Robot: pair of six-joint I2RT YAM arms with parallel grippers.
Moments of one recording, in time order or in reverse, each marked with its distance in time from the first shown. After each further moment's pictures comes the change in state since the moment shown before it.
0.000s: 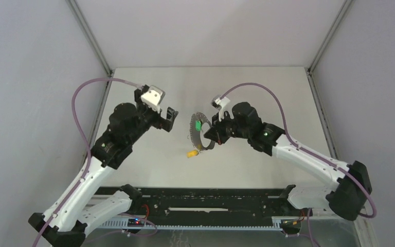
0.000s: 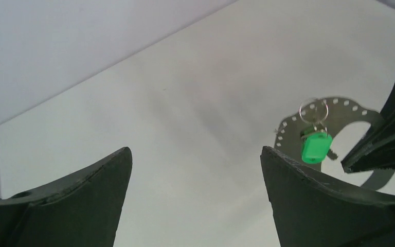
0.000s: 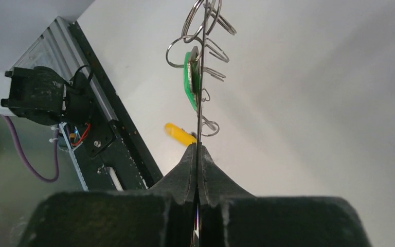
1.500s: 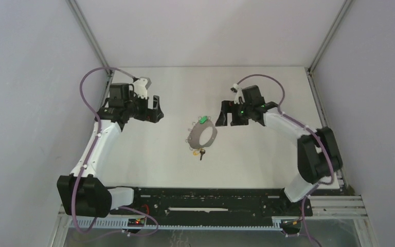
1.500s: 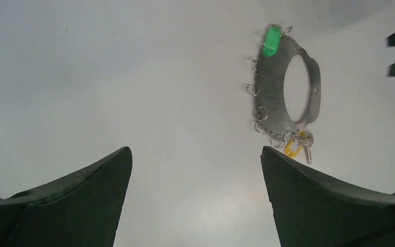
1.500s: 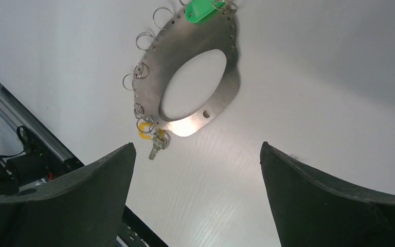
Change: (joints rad) left arm 0.536 0.428 0.164 -0.310 0.411 -0.034; right arm -0.430 0.525 0.204 -0.192 -0.193 0.101
